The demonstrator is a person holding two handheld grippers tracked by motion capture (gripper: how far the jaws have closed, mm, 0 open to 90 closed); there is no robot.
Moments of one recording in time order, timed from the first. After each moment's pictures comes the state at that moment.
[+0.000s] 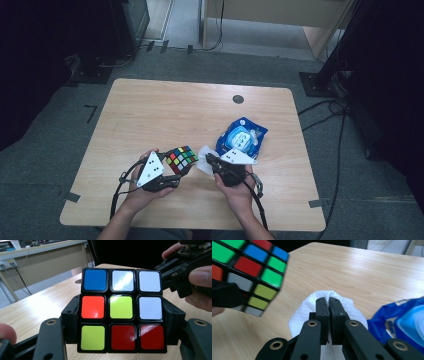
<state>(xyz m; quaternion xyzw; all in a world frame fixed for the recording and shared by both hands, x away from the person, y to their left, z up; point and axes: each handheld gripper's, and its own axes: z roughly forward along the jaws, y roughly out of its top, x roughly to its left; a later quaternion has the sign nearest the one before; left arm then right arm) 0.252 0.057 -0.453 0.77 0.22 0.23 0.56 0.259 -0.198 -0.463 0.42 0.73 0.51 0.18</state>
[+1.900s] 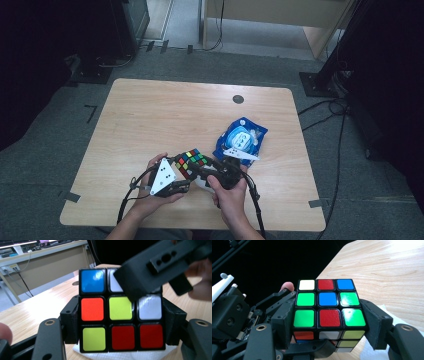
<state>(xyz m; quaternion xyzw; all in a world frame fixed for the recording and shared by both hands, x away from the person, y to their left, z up) 0.240 0.030 -0.464 0.77 0.21 0.25 0.55 0.254 -0.185 -0.449 0.48 0.64 0.60 -0.04</state>
